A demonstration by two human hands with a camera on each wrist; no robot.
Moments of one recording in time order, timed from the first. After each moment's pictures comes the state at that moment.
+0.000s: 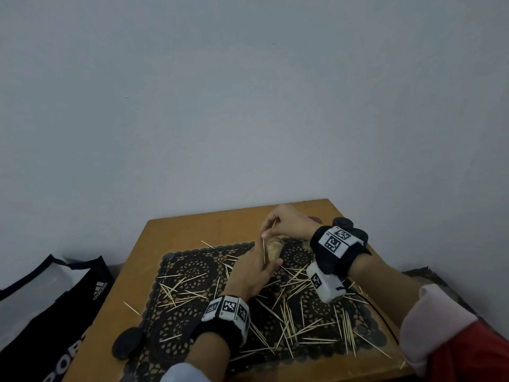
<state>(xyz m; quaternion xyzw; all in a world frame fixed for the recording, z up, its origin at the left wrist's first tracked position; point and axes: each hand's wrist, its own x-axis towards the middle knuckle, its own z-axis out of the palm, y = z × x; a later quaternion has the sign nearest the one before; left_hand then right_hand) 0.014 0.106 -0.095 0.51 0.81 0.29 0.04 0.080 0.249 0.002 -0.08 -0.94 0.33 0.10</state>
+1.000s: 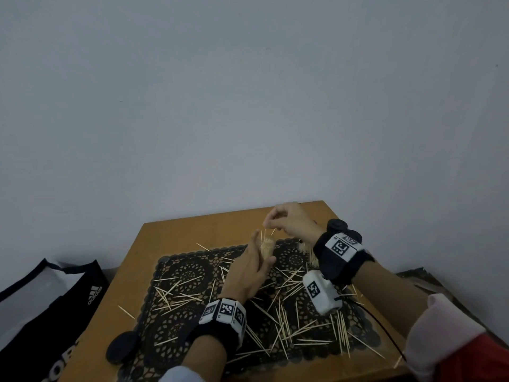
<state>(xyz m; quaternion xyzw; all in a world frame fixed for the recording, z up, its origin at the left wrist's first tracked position) 0.021 0.105 -0.091 0.49 0.81 0.32 0.04 0.095 0.249 -0.002 -0.16 -0.82 0.50 0.22</state>
